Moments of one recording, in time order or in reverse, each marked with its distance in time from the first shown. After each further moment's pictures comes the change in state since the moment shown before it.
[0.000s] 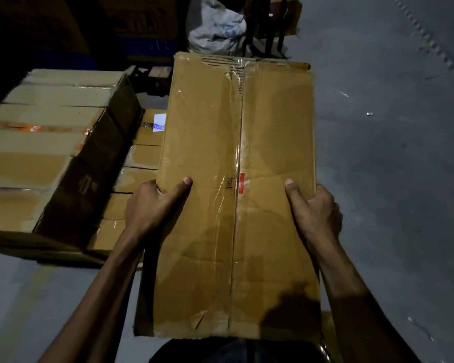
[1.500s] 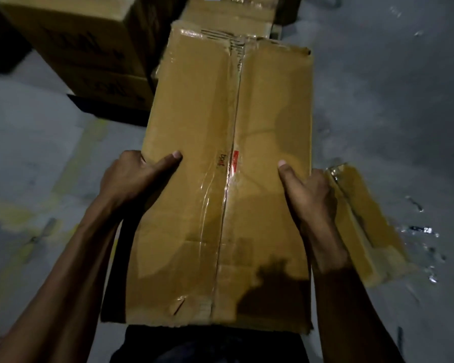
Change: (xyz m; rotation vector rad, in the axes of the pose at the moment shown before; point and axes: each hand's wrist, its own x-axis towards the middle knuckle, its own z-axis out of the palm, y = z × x) left_hand -0.514 -0.345 -0.074 0.038 -0.027 -0.135; right_hand -0.535 0.269 0.007 -0.036 -0.219 0.054
